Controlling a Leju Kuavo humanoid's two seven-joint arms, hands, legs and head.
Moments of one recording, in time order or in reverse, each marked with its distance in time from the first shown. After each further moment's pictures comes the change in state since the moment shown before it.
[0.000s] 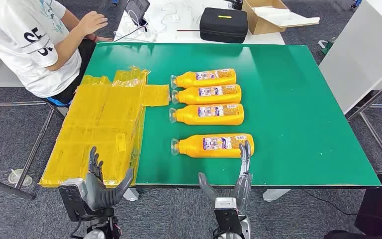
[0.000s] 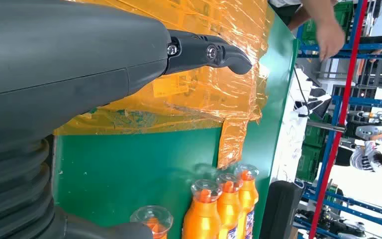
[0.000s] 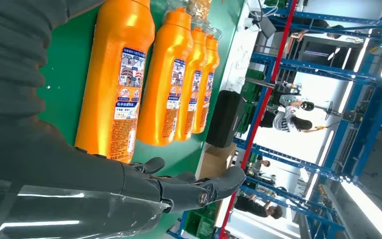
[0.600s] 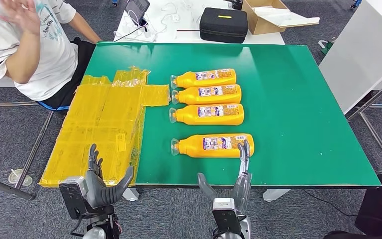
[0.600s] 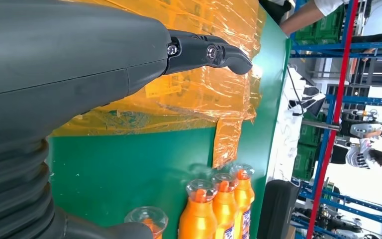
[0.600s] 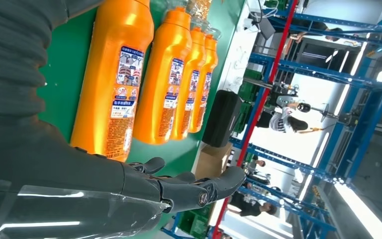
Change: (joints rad) left arm -0.014 0.000 -0.001 0.000 -0.021 0.003 0.000; right arm -0.002 0.000 -0.004 0.000 0.035 0.000 0.000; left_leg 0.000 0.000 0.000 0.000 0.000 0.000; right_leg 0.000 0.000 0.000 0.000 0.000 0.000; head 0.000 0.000
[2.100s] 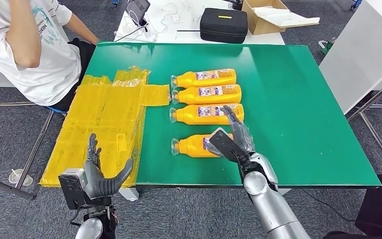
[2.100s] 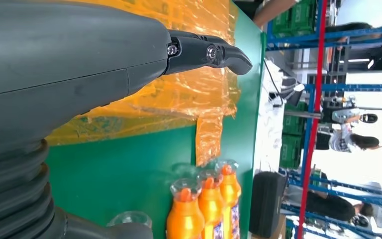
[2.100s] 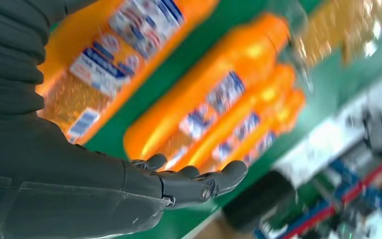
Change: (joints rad) left arm -0.063 -0.001 0.054 0.023 -0.073 -0.080 -0.006; right arm -0.444 -0.278 -0.015 0.200 0.220 0.574 0.560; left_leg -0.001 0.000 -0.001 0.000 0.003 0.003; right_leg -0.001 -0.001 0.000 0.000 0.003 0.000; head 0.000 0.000
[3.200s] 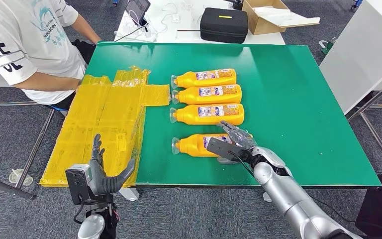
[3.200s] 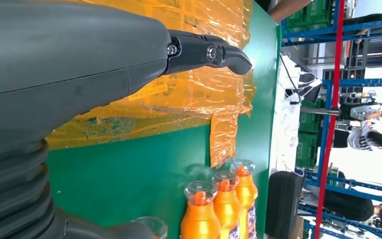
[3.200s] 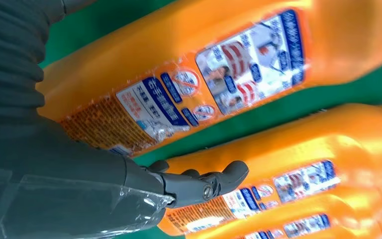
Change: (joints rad) left arm -0.043 -0.006 0.034 0.089 -0.011 -0.028 0.007; right arm -0.177 -0.196 0.258 0.234 -0.010 0.172 0.100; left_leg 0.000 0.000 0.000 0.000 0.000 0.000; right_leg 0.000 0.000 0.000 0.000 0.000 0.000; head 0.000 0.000
